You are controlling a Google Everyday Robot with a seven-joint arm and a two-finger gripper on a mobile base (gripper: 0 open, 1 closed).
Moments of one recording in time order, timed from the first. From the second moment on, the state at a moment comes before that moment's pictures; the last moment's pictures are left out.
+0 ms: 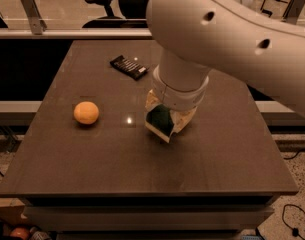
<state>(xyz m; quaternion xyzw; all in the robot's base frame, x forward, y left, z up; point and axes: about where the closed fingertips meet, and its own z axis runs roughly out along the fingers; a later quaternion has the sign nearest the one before) 0.466 -0.043 0.865 -0.92 0.36 -0.10 0.08</state>
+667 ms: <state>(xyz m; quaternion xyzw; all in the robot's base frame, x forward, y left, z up) 0.497 -0.072 0.884 -0.91 0.38 -0.11 0.12</state>
